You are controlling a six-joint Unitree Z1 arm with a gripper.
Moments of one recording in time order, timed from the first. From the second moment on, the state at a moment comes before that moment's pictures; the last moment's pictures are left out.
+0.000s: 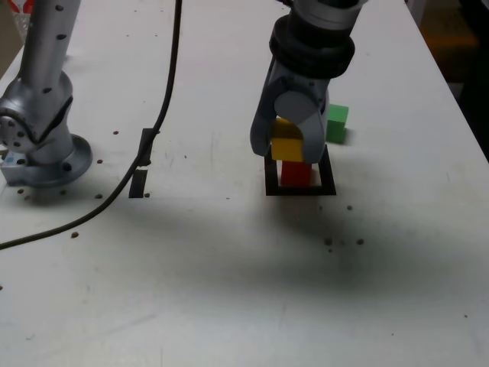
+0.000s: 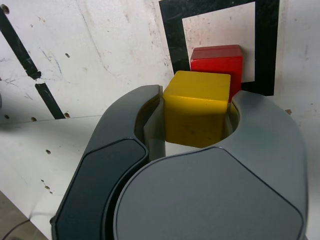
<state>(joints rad) -0.19 2.06 -1.69 1.43 -0.01 0.02</state>
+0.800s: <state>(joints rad) -0.19 2.08 -1.68 1.36 -0.01 0.05</state>
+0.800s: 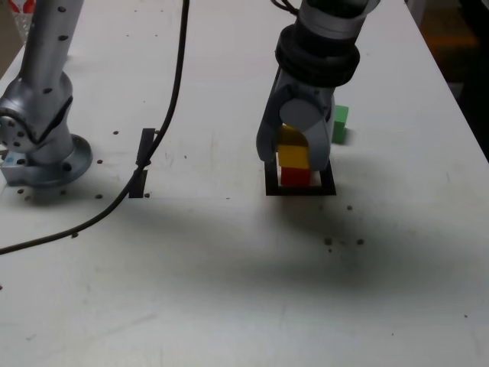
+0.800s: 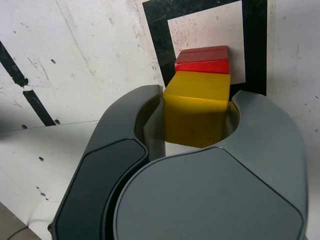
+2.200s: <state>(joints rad) -0.19 2.06 -1.90 1.60 0.12 0.15</state>
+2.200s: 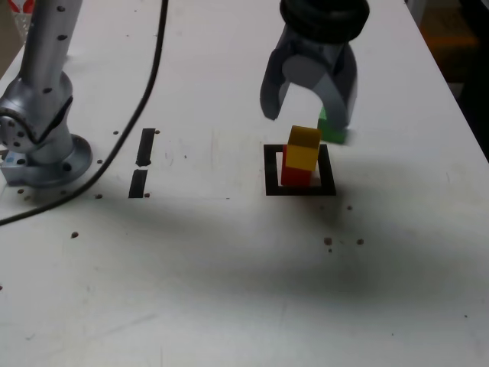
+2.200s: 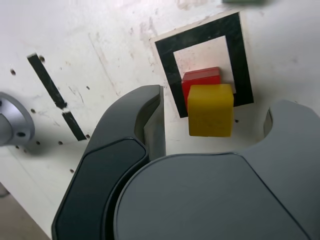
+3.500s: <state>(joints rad) 0.03 2.31 -2.05 1.57 0.09 0.36</state>
